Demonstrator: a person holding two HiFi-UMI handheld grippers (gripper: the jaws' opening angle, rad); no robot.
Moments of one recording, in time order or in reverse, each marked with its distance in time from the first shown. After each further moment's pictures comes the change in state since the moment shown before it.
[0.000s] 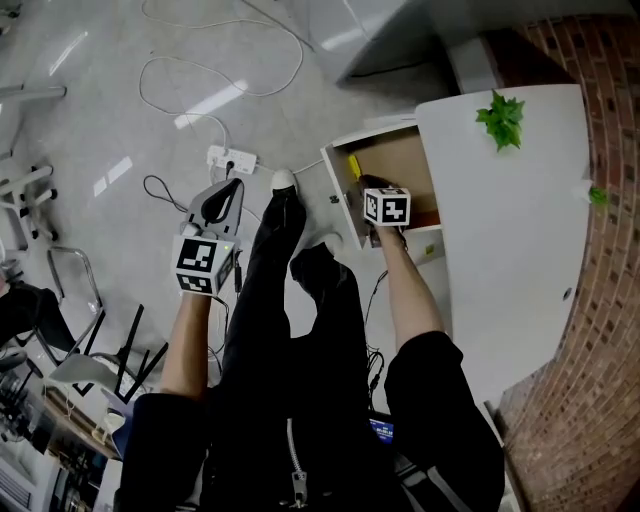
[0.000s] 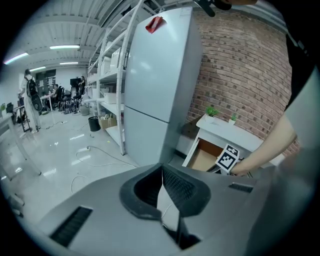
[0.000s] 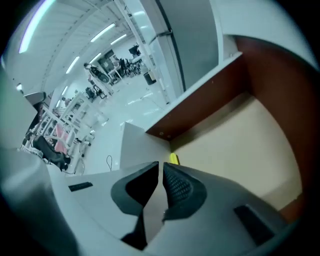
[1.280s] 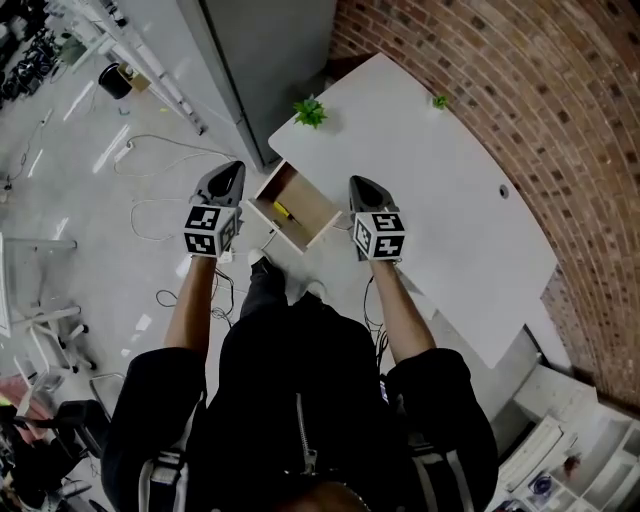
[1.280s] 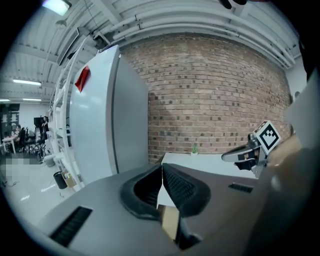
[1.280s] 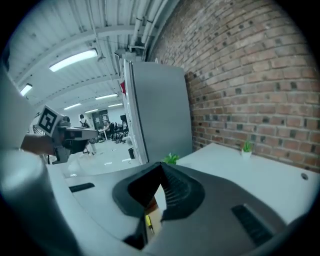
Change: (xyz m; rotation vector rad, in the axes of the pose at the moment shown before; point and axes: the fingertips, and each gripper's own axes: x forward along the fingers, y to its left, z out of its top) left arm -0.054 -0.262 0.241 0.330 -0.325 -0.299; right arm -0.483 -0.012 0.043 0.039 -0.852 -0.271
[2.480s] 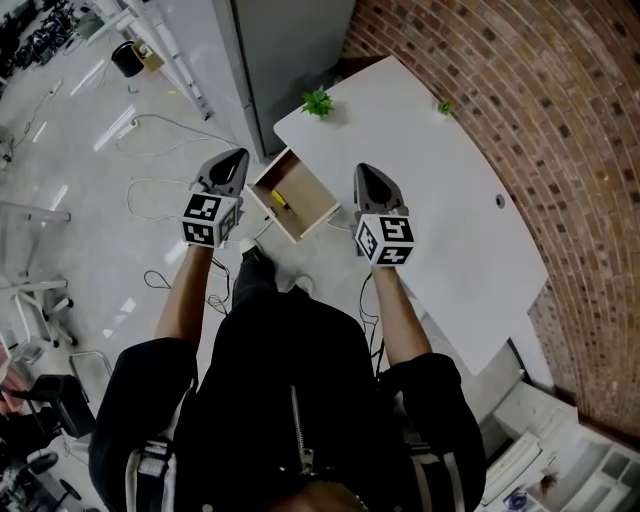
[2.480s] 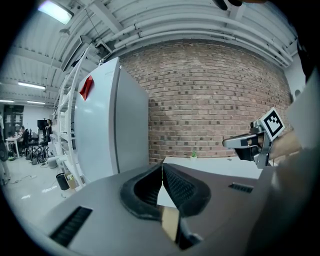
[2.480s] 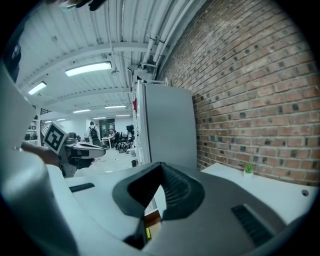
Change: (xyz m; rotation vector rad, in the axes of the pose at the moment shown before) left arm -0.033 -0.019 0.012 0.009 -0.060 0.030; right arm -0.052 0.027 0.061 -0.080 -0.177 0.041
